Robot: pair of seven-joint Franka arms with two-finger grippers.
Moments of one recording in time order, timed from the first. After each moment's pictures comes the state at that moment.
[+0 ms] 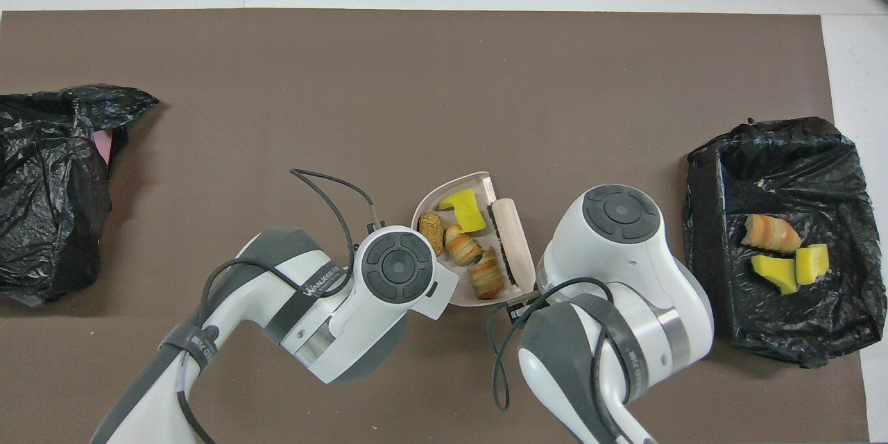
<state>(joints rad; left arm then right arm) -0.67 0.17 -0.05 -2.07 0.15 2.18 0.56 0.37 -0.02 0.08 -2.14 0.19 1.79 0.17</state>
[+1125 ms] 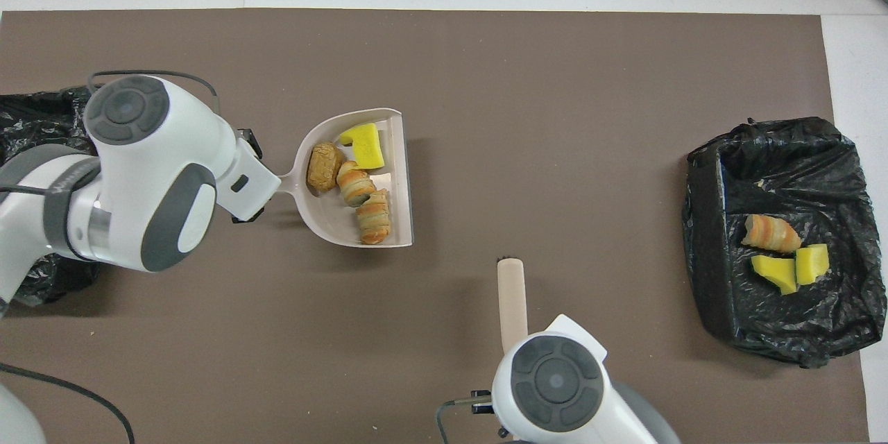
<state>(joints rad) -0.23 0.17 -0.04 -1.88 0.01 2.03 1.27 0.64 -0.23 0.11 -2.30 0.18 1.79 0.66</state>
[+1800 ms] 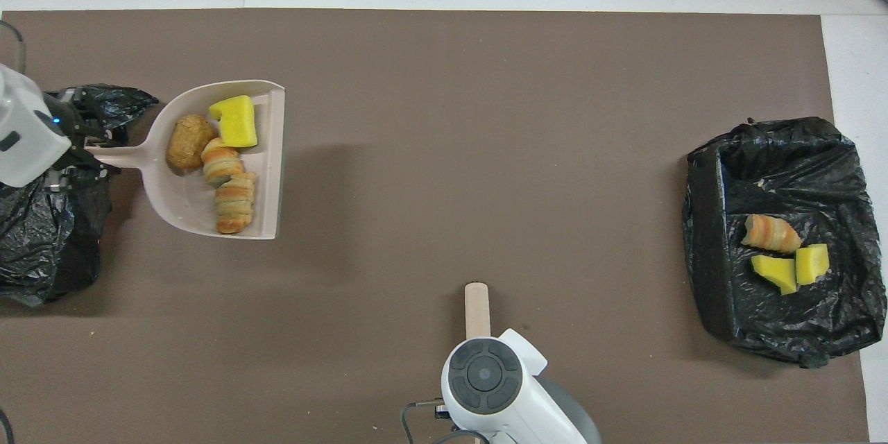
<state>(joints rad) 0.07 0.16 -0.03 -1.66 0.00 1.79 1.68 0.71 -0.09 0.11 -2.34 0.25 1.93 0.69</state>
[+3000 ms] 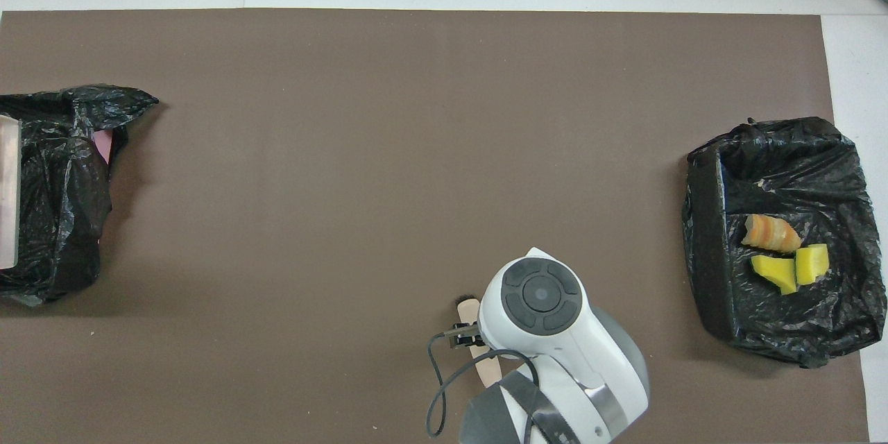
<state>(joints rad) 0.43 0.16 -0.03 -1.63 0.57 1.99 1.76 0.53 -0.04 0.10 -2.18 0.12 1.97 0.46</state>
